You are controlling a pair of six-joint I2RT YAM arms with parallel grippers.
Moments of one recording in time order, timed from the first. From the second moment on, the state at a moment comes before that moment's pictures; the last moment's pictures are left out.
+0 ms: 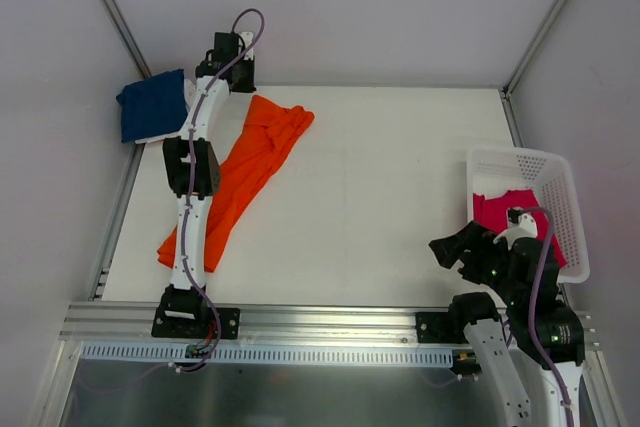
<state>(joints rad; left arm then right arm) -0.10 2.60 2.59 -0.74 0.11 -0.01 0.16 0.22 0.81 -1.15 -0.14 0.60</state>
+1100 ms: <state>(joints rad) -0.21 1.30 1.64 -0.65 -0.03 -0.02 1.08 2.17 1.72 -0.22 -0.24 0.87</state>
